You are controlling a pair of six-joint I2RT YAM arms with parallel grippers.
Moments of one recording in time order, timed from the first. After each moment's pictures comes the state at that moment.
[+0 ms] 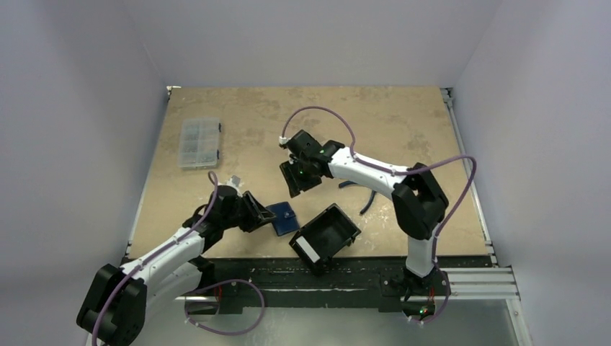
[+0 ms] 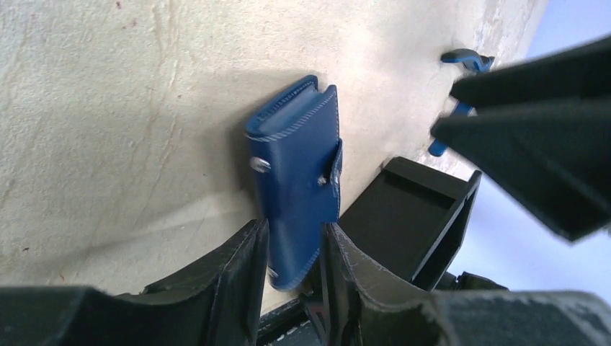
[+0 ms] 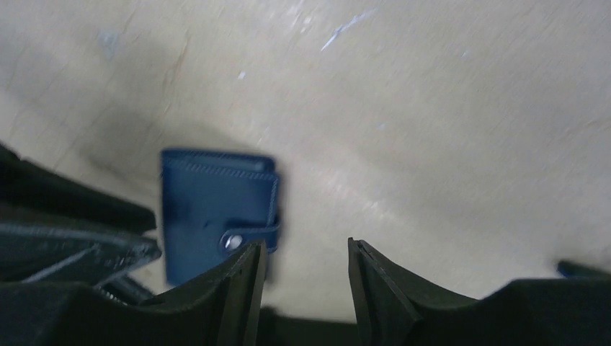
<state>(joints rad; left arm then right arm) -0.45 0.93 0.26 -0.05 0.26 -1.09 0.82 1.93 1.52 -0.65 -0.07 0.31</state>
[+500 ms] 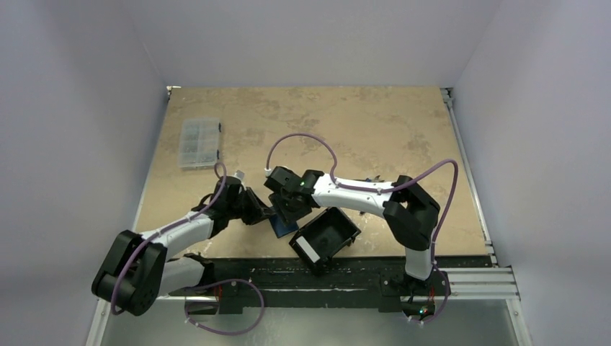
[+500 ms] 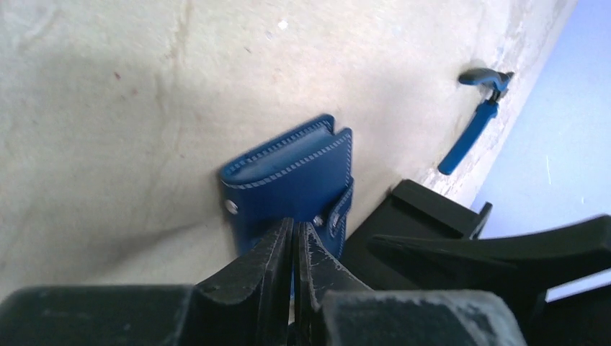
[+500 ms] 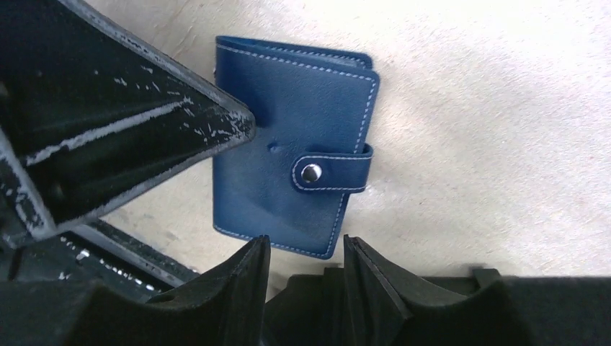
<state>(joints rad) -0.41 1.14 0.34 0.01 0.31 -1.05 1.07 1.89 1.41 -0.69 0.07 0.51</state>
